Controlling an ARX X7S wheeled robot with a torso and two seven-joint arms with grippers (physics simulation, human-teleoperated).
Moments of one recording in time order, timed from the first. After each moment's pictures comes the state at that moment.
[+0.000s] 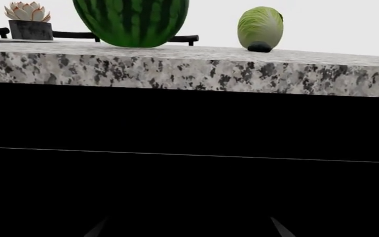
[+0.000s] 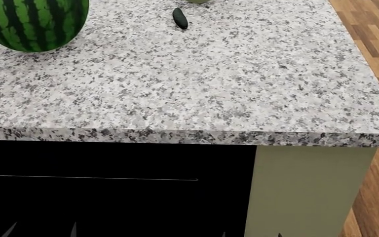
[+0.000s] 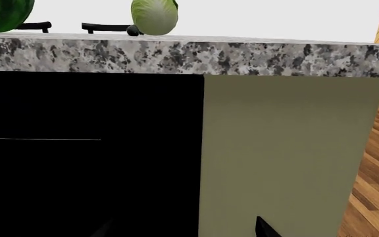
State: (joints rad) left arm 0.01 -0.11 0.11 -0.01 -0.15 0.07 -0.12; right arm 0.00 0.12 -0.18 0.03 0.10 -0.04 0.19
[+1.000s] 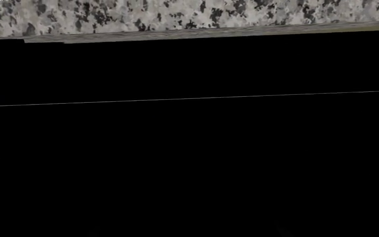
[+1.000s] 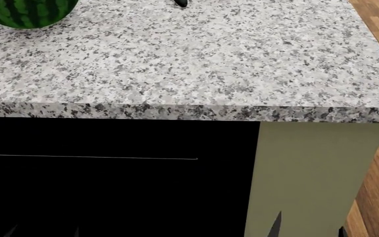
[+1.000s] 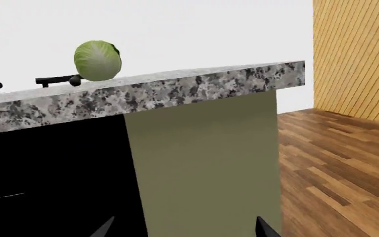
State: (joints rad) left arm 0.00 -0.16 0.17 -0.01 -0.12 0.06 -0.17; right arm -0.09 0.20 -0.05 -0.25 0.29 -0.01 0.28
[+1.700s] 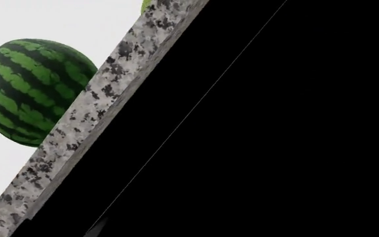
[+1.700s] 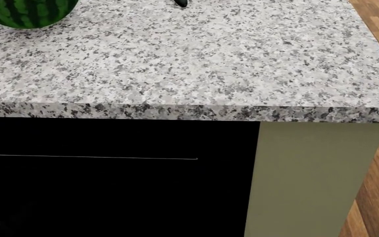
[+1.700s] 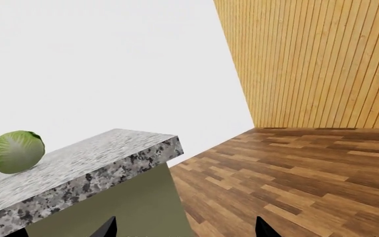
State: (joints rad) left arm -0.08 -0.38 0.43 0.19 0.47 -0.30 -0.15; right arm -0.23 0.23 0.22 -0.47 0.52 -0.07 0.38
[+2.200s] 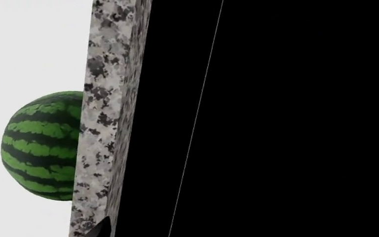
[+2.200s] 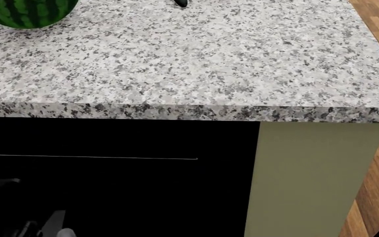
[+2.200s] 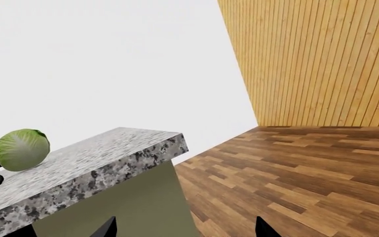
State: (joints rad) left arm -0.31 -0.46 0.59 0.15 0.84 -0.53 0.09; right arm -0.23 0.23 0.20 -0.47 0.52 -0.08 0.38
